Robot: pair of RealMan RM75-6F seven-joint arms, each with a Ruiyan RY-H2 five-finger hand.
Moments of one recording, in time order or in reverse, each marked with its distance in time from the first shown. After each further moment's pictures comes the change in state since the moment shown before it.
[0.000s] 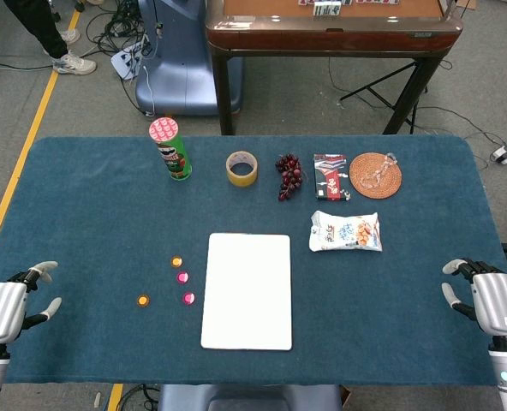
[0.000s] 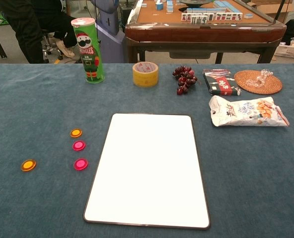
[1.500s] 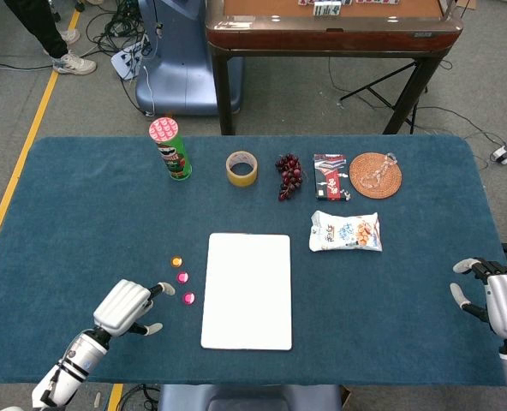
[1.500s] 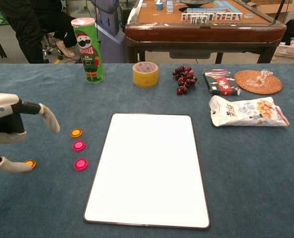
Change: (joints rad) left arm -0.279 -0.118 0.042 -0.205 0.018 -0.420 0.150; right arm -0.022 0.022 0.011 -0.004 0.003 0.041 0.057
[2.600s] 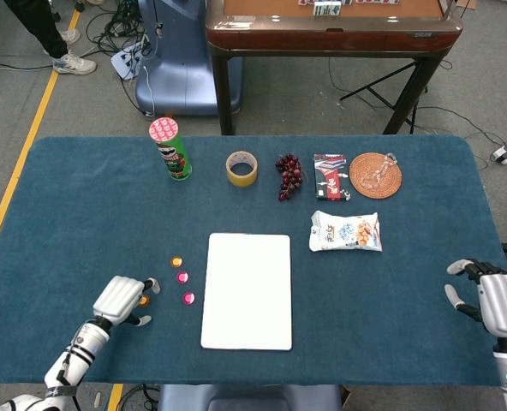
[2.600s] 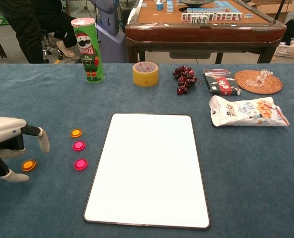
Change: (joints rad) left arm -0.044 -0.120 0.003 0.208 -0.217 -0.069 0.079; right arm 0.010 -0.018 -0.005 0.015 0.004 -0.029 -0.002
